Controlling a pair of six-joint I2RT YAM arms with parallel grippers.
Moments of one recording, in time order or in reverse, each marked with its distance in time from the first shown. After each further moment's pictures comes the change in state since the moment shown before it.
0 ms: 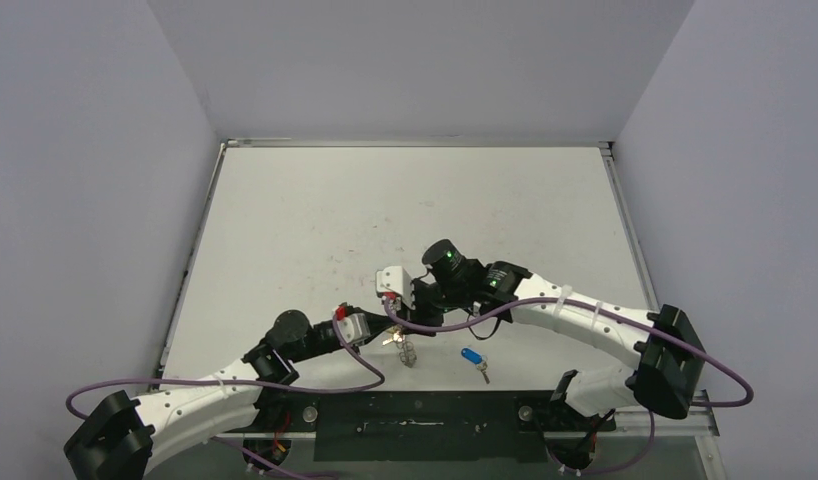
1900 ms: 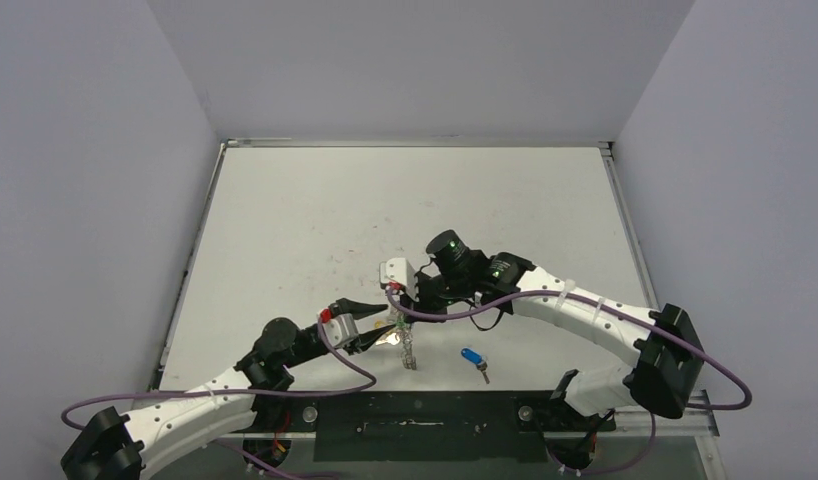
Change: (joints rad) left arm 0.000 -0.119 -0.049 0.047 -0.058 -0.041; right arm -0.080 -0.021 -0.017 0.007 -0.107 -0.023
